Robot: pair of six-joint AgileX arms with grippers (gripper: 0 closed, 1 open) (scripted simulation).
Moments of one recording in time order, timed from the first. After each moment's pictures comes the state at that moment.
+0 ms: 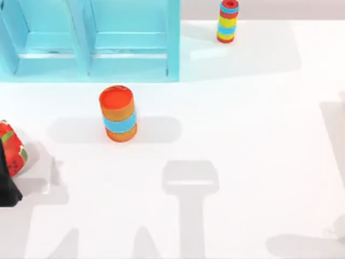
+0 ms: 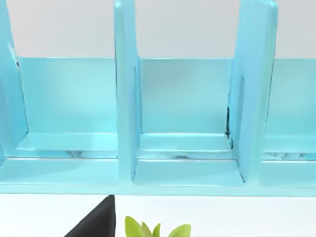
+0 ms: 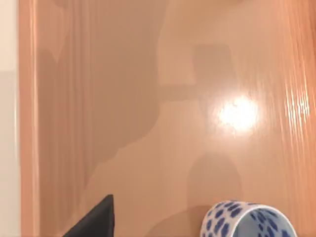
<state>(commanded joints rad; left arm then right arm) 0.00 0.00 0.00 0.00 0.00 0.00 -0.43 0.92 0.72 -0.79 0.00 -0.42</state>
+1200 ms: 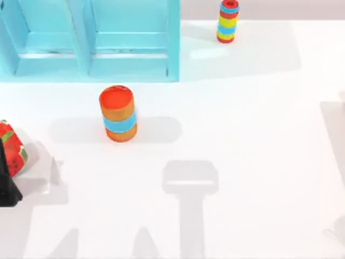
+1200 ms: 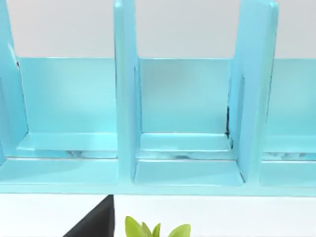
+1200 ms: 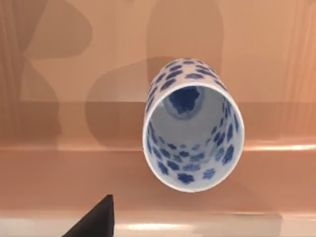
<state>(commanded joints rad) 0.00 0.00 0.00 0.00 0.00 0.00 -0.70 1.50 1.11 -1.18 0.00 -0.69</state>
